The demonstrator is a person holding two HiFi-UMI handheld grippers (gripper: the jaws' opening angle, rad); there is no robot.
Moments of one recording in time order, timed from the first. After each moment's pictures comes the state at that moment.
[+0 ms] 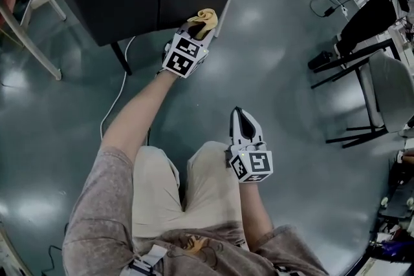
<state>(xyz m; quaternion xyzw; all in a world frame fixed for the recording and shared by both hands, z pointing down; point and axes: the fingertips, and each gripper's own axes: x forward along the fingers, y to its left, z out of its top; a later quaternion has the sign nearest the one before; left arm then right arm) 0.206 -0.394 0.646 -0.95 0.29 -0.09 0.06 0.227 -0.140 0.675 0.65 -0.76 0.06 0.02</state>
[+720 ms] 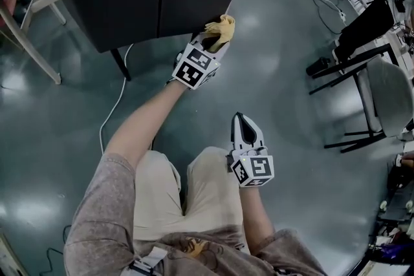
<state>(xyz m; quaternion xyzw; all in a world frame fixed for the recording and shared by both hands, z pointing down) 0.243 -0.364 0.637 -0.97 0.23 -0.07 0.03 0.232 -0.147 0.672 0.65 -0.76 0.05 0.02</state>
